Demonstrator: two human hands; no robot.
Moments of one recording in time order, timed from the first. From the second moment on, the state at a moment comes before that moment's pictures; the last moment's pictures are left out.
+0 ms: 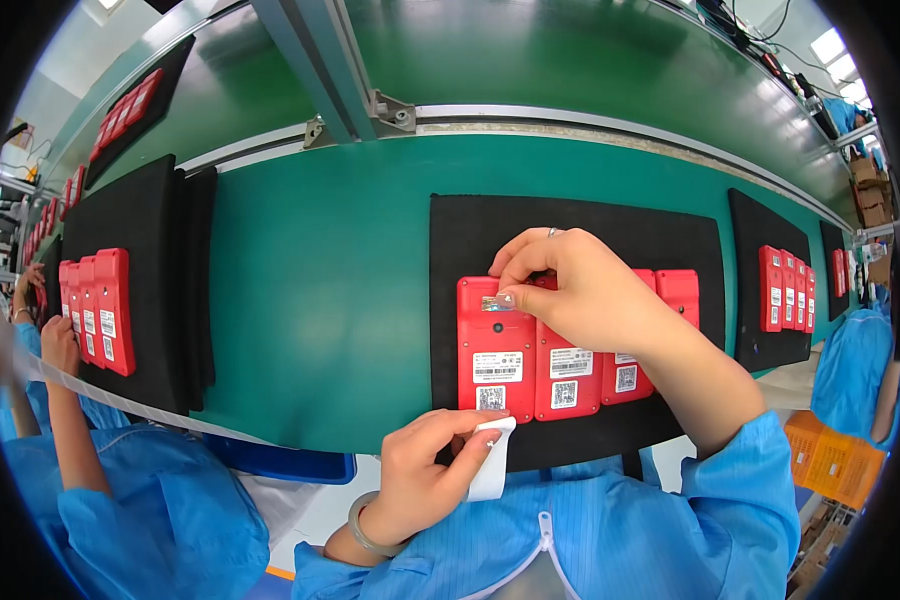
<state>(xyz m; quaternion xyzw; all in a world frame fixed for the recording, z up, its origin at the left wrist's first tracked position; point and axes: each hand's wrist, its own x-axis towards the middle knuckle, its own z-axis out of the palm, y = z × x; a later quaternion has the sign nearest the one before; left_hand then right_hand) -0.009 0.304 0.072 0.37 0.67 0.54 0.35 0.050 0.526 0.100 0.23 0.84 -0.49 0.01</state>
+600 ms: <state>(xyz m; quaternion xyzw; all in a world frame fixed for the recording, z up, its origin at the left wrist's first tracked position) -0.010 0.305 0.076 0.38 0.66 0.54 0.35 0.053 0.524 0.104 0.27 0.88 -0.39 -0.04</state>
